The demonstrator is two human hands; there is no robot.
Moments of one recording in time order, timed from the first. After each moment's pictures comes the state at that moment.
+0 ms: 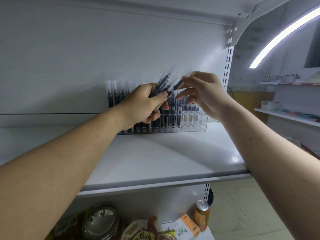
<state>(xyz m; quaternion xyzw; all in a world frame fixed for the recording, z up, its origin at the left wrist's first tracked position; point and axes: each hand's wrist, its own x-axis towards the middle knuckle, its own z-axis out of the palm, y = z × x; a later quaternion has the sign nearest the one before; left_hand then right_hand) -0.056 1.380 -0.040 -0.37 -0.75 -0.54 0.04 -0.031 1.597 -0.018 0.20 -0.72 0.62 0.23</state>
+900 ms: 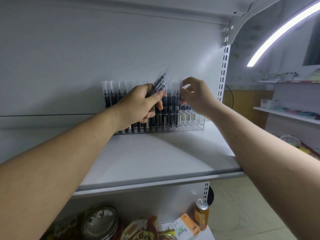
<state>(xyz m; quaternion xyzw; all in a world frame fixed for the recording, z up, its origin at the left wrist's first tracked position) -0.059 1.380 -0.043 -0.36 -0.76 -0.54 0.05 -0.062 1.607 -0.033 0.09 -0.87 0.35 0.34</state>
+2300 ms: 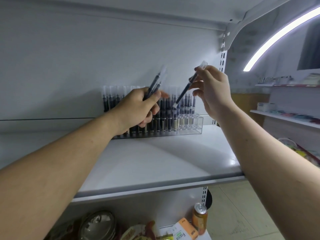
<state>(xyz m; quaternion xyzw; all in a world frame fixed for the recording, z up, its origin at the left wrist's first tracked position) -0.058 1.379 -0.041 -0.37 -0.74 -0.55 0.04 -0.036 1.613 -0.009 0.15 -0.64 0.66 0.38</state>
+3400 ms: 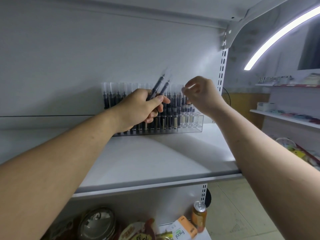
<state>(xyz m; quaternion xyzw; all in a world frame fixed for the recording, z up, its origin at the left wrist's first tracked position) -0.060 1.382 -0.045 -0.38 -0.76 -0.53 0.04 -0.046 1.616 -0.028 0.07 -0.86 0.33 0.39</state>
